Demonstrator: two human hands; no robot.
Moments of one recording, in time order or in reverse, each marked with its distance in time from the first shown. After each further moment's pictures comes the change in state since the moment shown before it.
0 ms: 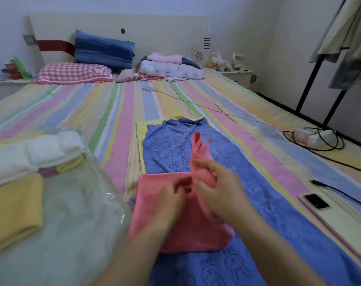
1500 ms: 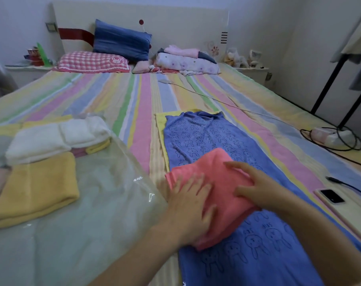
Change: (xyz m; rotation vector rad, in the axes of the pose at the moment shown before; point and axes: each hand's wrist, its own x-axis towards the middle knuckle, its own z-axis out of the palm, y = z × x) left_hand -0.060 -0.019 -0.035 1.044 -0.105 0.479; right_hand -0.010 0.002 -0.028 -0.129 -0.391 0.323
